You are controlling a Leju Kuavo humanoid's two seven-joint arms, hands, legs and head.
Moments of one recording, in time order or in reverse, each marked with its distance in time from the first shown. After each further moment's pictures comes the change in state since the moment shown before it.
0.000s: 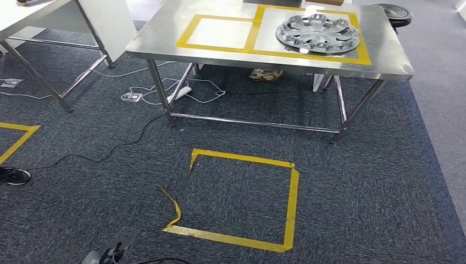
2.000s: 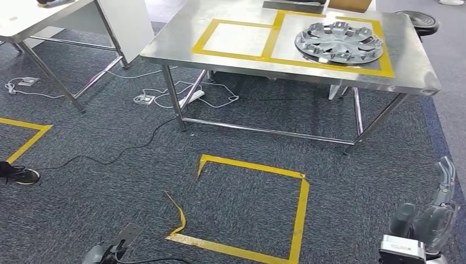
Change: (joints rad) left arm -0.015 0.006 -0.043 0.000 -0.029 -0.018 -0.021; right arm 0.161 -0.251 1.012 -0.710 0.067 -0.290 0.195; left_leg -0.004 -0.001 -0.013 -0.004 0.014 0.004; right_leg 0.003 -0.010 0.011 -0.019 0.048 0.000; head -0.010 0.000
